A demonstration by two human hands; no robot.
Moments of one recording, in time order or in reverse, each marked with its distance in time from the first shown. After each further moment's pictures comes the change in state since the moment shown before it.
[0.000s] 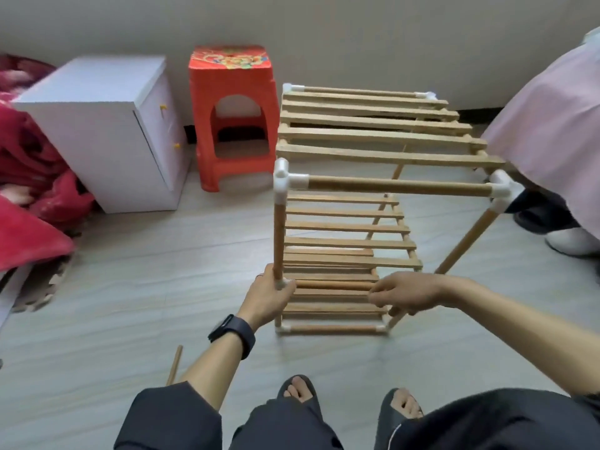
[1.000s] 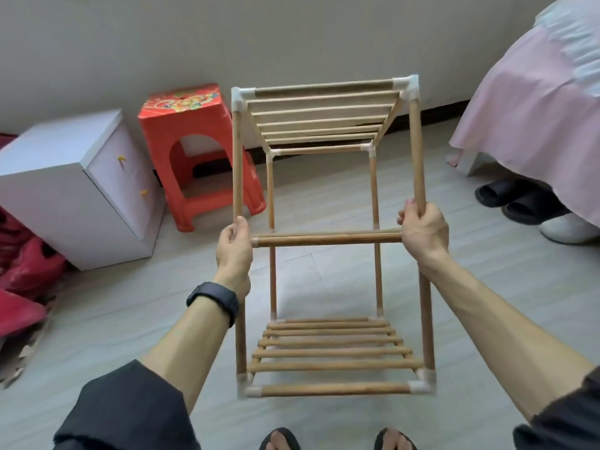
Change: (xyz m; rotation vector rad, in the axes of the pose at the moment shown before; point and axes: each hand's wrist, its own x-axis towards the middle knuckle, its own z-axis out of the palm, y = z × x) left_hand 0.101 0.138 0.010 -0.555 0.480 -0.068; right_hand 0.061 0.096 -0.103 0.896 1.240 -0.017
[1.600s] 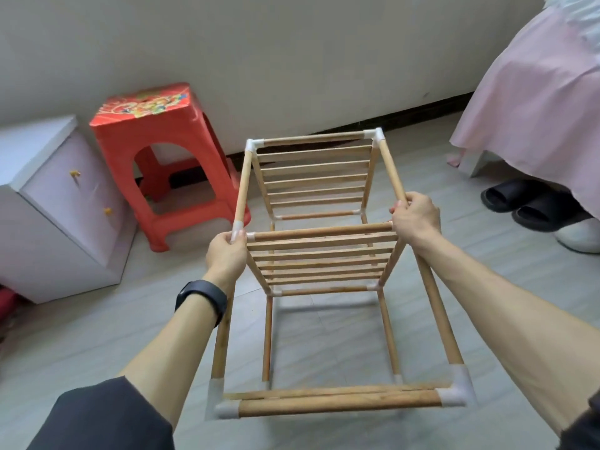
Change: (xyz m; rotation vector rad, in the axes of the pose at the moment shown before) left_hand 0.121 -0.020 0.066 0.390 -0.051 0.091; right_hand 0.139 0.031 0.061 -0.273 -0.054 0.004
